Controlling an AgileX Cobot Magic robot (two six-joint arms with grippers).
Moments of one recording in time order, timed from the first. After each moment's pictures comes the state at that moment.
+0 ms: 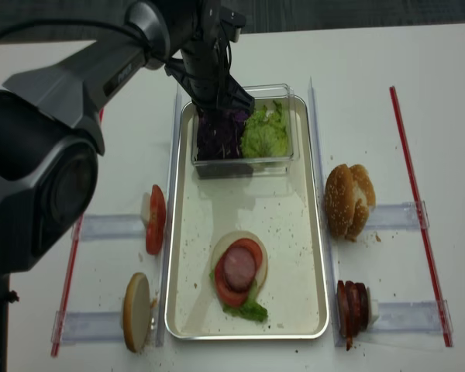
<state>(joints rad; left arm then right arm) -0.48 2.24 -1.95 0.08 1.09 -0.09 0.07 -0.02 -0.48 0.00 1.13 0.00</state>
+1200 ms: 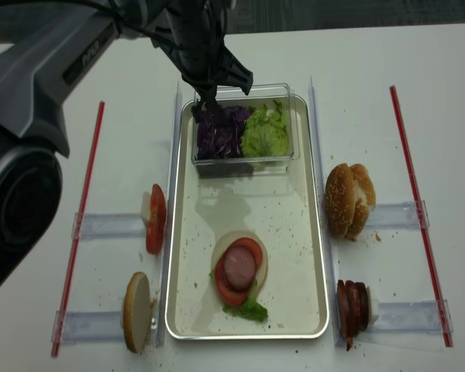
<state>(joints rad) -0.51 2.10 -1.95 0.08 1.23 -0.09 0.07 -0.02 -0.48 0.00 1.13 0.00</state>
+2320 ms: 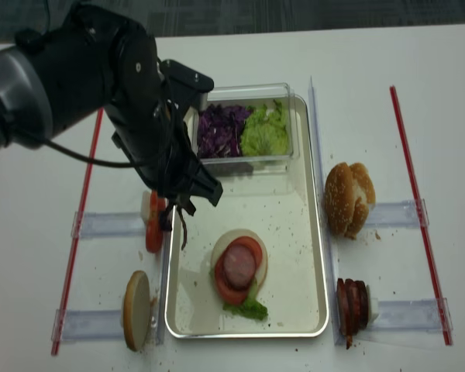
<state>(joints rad) -0.54 1.64 -1.23 -0.06 1.07 -0.03 0.07 -0.02 -0.48 0.00 1.13 0.00</state>
